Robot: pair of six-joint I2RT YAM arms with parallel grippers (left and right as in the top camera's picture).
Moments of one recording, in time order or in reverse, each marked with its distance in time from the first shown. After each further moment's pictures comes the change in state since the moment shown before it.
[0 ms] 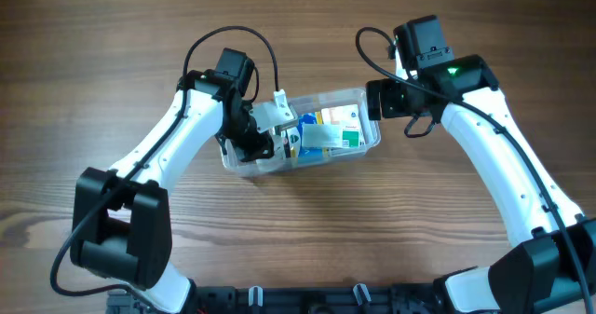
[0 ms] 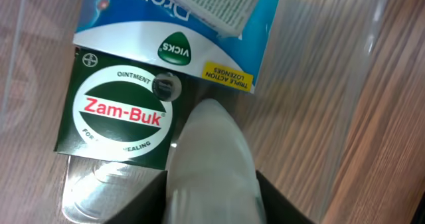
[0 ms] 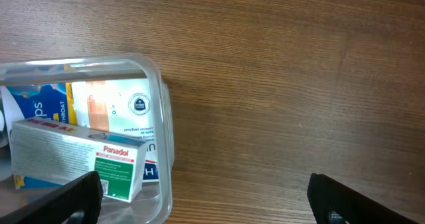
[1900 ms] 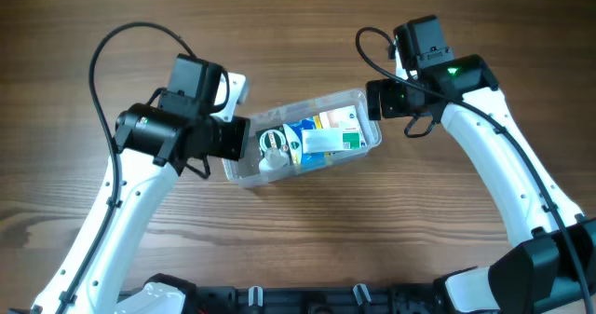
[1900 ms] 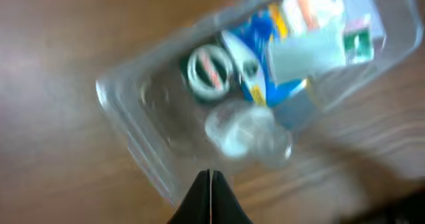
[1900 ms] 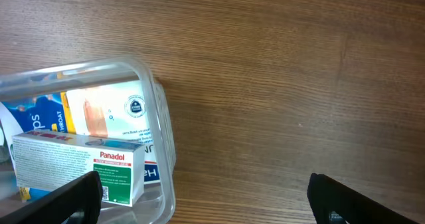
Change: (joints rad) left arm 0.000 -0.436 0.000 -0.134 -0.196 -0.923; right arm 0.000 0.000 0.000 0.000 0.000 0.000
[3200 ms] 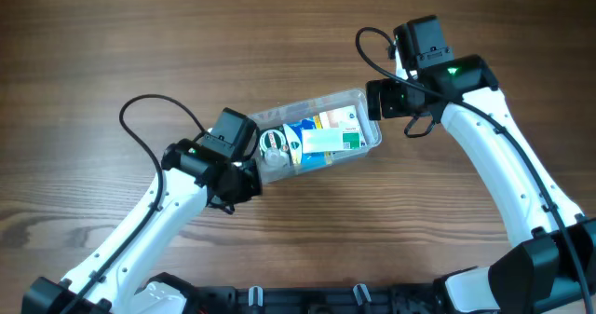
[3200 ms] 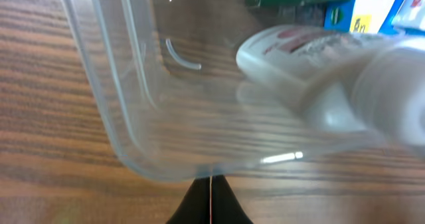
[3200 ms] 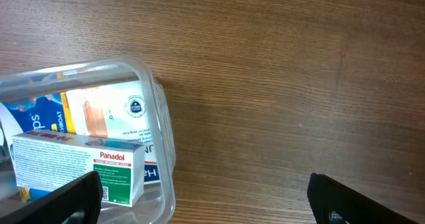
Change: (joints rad) left arm -0.138 -0.007 -0.362 0.138 -0.071 -0.527; right arm 0.000 0.000 0.000 0.000 0.000 0.000
